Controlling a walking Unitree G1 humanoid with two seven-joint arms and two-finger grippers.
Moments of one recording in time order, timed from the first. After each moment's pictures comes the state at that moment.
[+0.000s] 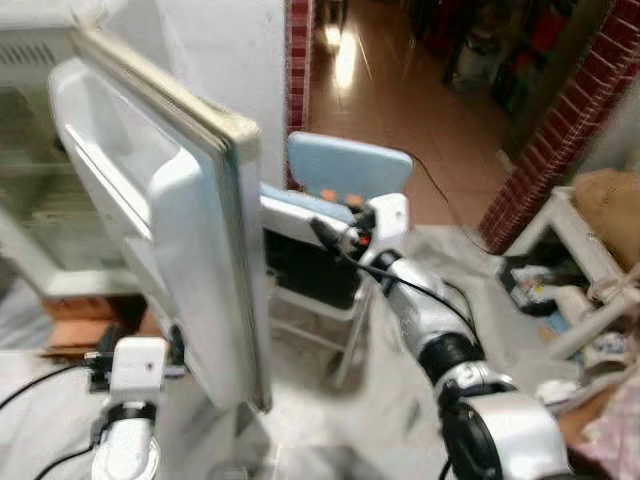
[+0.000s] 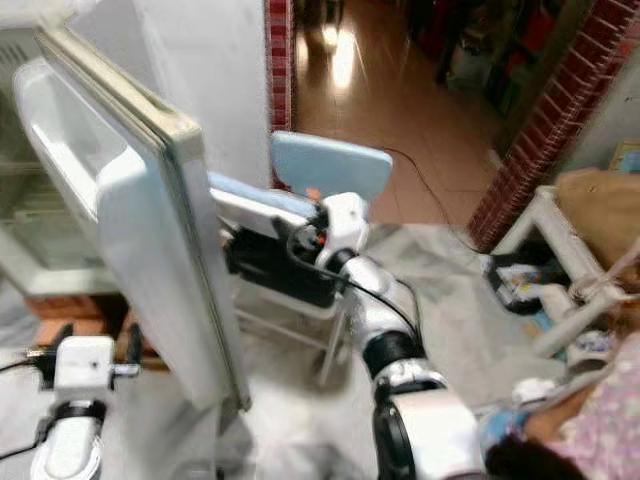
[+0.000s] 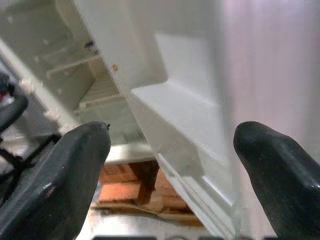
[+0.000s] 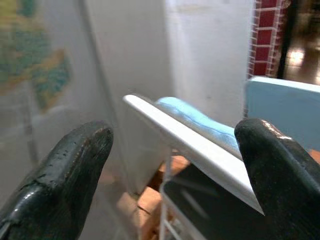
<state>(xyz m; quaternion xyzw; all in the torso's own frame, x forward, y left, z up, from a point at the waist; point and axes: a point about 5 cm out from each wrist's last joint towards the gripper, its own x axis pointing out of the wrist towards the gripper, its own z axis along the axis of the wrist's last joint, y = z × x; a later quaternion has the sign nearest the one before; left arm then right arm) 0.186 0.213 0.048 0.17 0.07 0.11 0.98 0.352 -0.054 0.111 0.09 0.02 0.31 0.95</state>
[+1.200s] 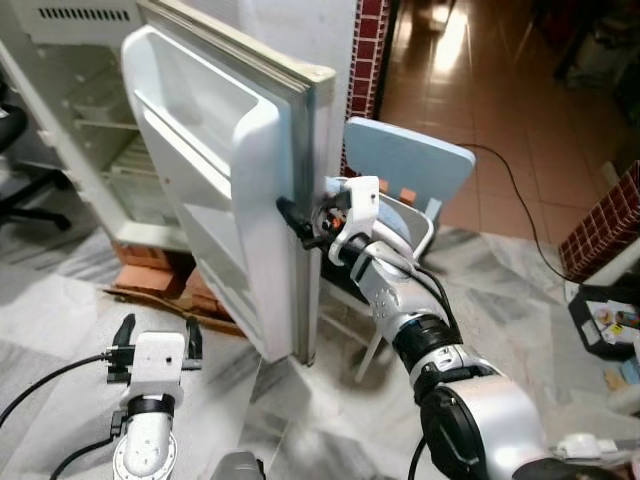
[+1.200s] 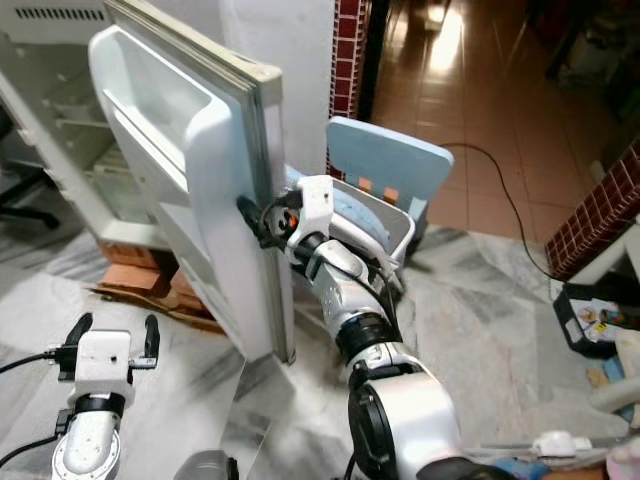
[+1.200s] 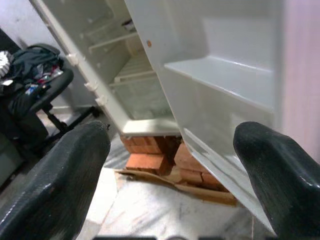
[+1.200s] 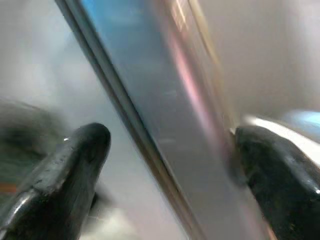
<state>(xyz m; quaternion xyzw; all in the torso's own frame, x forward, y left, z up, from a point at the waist) 0.189 0.198 0.047 0.17 0.06 0.10 0.98 0.340 -0.025 0.166 0.28 -0.03 0.47 0.84</state>
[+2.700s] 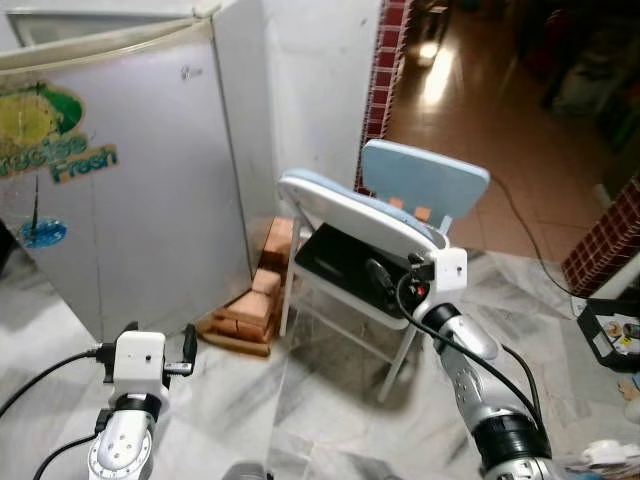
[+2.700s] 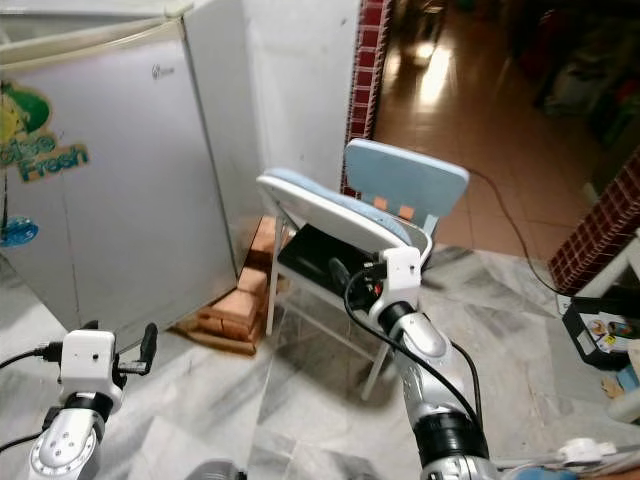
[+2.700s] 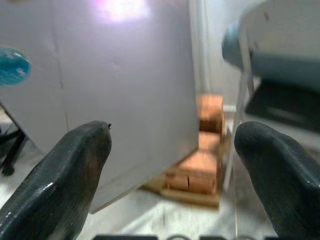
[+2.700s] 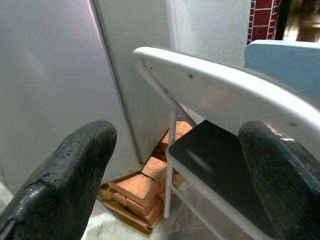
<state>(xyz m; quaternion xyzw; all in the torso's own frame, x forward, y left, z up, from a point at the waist) 0.203 0.213 0.049 0.08 0.08 0.04 0.99 0.296 -0.146 0.063 0.08 0.08 0.17 0.98</state>
